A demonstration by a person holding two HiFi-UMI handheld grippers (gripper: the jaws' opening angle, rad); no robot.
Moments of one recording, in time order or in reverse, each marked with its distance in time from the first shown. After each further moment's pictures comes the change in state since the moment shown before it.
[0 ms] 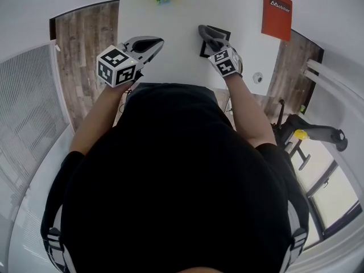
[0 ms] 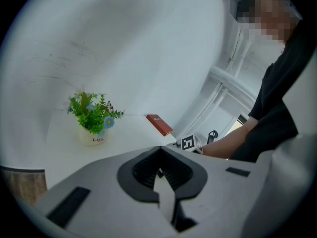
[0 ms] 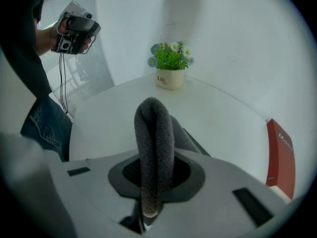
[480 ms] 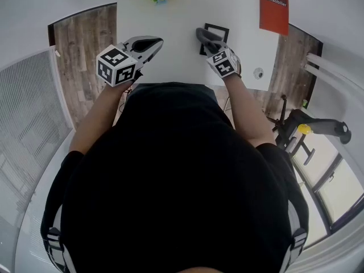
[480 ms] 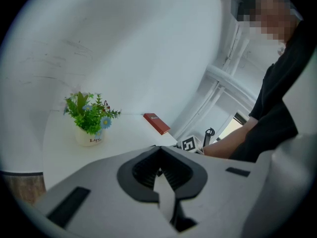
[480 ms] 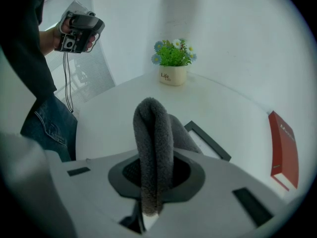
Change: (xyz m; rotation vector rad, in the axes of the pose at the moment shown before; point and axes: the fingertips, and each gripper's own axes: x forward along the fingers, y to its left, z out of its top) left arm -0.001 -0.006 -0.001 0.024 0.017 -0.035; right arm -0.004 0.021 -0.013 0.034 0.018 0.024
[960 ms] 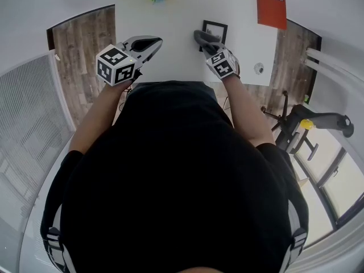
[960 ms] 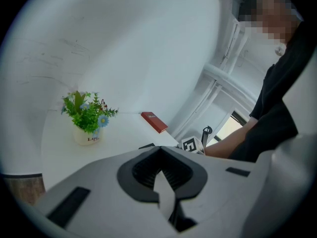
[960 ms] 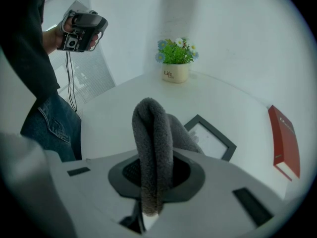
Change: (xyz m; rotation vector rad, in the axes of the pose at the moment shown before) left arm -0.002 -0.005 -0.006 0.014 0.014 -0.027; right arm -0.003 0.019 -0.013 0.029 0.011 0.005
